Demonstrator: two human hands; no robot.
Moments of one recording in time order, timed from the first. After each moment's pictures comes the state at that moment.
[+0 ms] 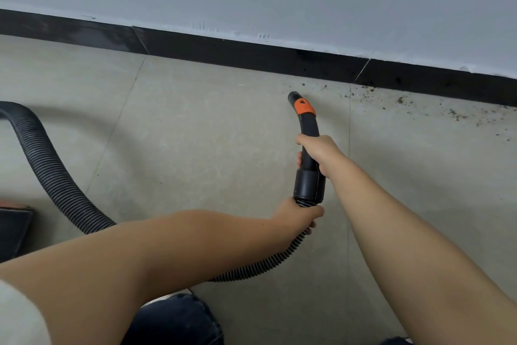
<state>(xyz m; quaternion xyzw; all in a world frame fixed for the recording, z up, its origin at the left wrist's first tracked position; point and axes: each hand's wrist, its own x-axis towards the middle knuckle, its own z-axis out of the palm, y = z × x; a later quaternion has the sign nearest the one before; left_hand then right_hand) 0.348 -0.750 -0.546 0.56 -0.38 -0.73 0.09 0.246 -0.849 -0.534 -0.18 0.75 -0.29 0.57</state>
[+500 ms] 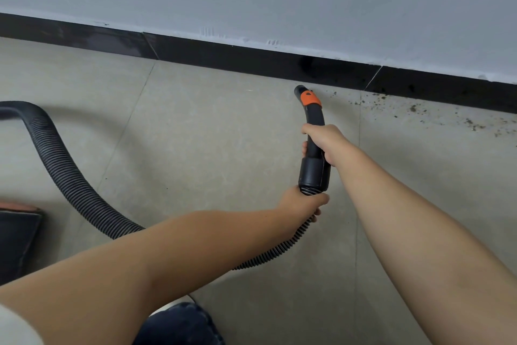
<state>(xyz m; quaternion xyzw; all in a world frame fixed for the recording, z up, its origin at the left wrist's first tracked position) 0.342 -0.786 -0.541 0.58 -0.37 -0.71 0.13 0.242 -0.890 -0.531 -0.20 0.75 -0.28 0.57</state>
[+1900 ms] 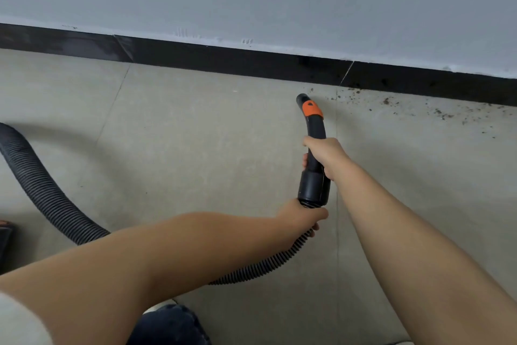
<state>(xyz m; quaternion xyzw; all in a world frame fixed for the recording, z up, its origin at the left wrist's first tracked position) 0.316 -0.757 -0.545 0.55 -0.40 -0.73 0.04 0.207 -0.847 -0.543 -0.16 0.76 -0.31 0.54</state>
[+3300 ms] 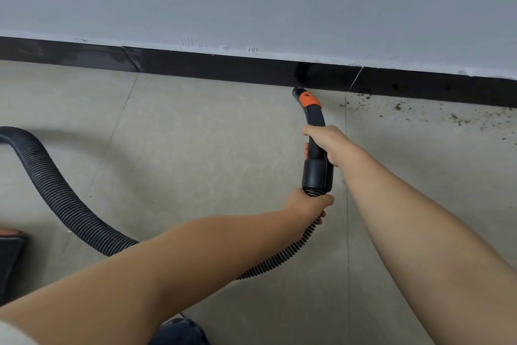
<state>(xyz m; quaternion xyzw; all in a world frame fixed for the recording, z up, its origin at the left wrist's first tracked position) 0.305 -0.791 -0.545 0.59 -0.37 -0.71 0.09 0.203 -0.892 -0.534 -0.20 0.75 -0.28 0.57</state>
